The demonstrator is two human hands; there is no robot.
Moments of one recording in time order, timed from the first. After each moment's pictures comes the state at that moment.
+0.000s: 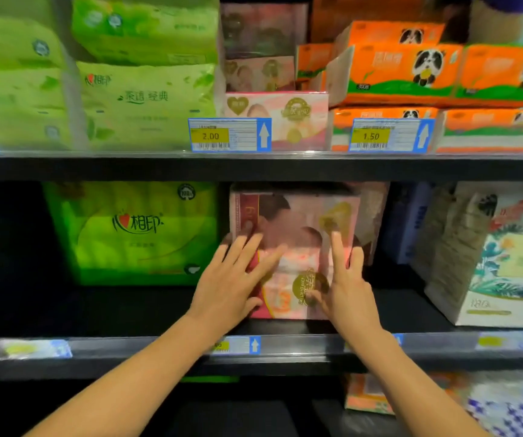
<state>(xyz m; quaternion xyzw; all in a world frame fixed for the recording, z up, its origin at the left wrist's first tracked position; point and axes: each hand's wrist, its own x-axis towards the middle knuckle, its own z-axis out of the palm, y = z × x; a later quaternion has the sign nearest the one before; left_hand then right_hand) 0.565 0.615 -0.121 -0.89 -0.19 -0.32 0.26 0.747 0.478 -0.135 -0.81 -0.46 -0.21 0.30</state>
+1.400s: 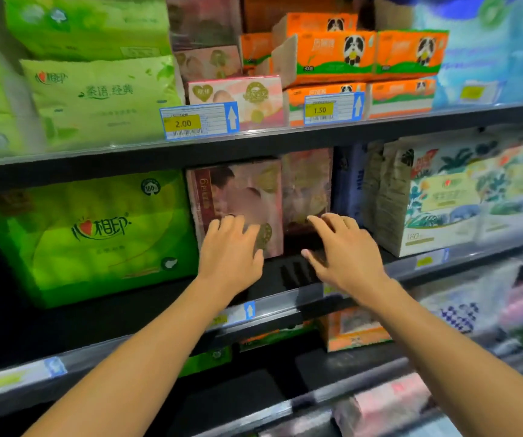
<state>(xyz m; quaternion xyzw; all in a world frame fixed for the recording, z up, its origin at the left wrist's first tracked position) 0.572 0.592 -0.084 -0.93 -0.17 -0.27 0.18 0.718 0.421 -0.105 -0.83 -0.44 -0.33 0.13</state>
